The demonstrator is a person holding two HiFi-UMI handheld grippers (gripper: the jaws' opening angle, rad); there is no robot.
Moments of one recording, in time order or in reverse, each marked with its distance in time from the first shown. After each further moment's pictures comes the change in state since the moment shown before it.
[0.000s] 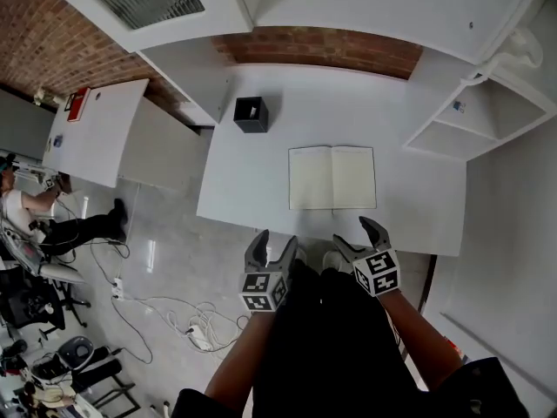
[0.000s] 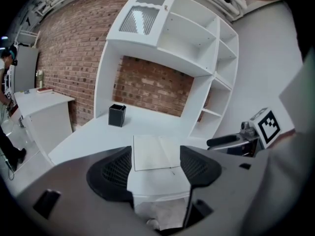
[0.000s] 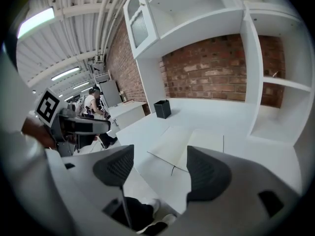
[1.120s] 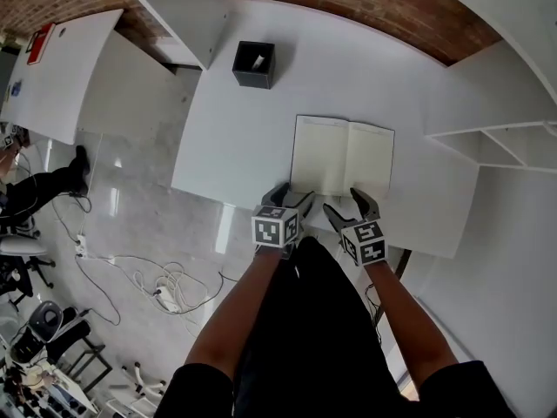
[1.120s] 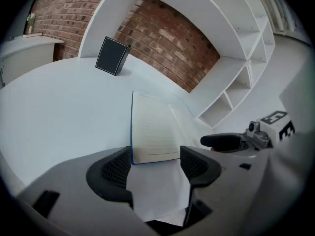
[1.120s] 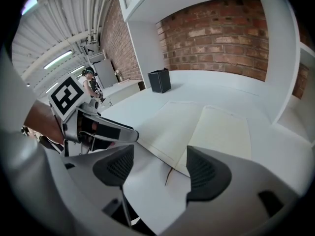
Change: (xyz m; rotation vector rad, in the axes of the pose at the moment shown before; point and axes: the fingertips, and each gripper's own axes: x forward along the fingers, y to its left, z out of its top) left arm 0.171 0.060 -0.096 -0.233 0.320 -0.186; right arm 0.152 -0.019 -0.056 -0.032 0.232 -0.006
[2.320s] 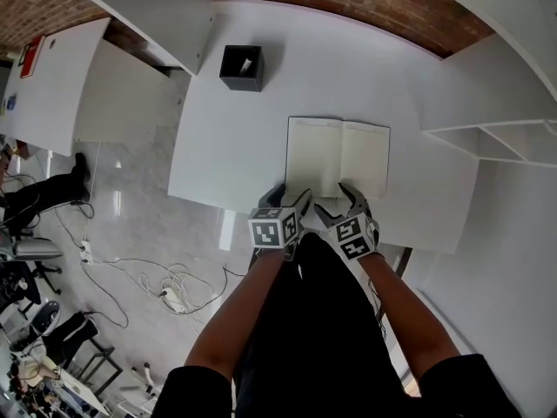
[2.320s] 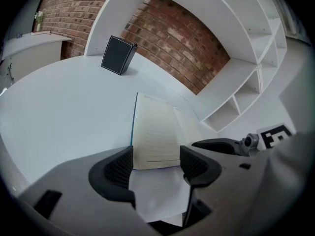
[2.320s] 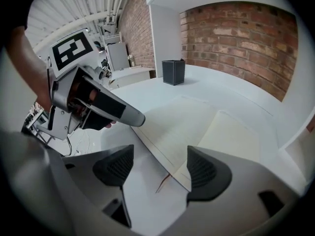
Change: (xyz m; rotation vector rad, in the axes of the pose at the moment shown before) left arm 0.008 -0.002 0.011 -0.078 0.026 0.062; right arm 0.030 -0.001 -0.008 -0.226 0.094 0.011
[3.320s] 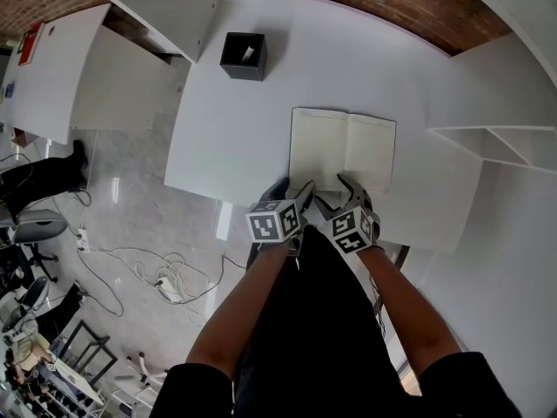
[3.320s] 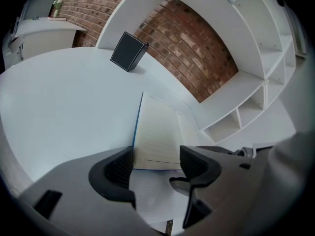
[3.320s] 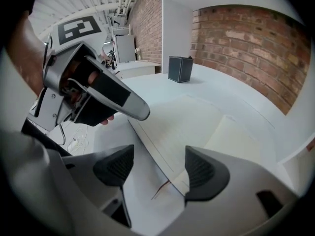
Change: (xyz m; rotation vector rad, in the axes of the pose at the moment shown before) left arm 0.006 -0.002 0.000 -0.152 -0.038 -0.021; right arm 0.015 -0.003 -0.003 -0.116 0.038 -0.022
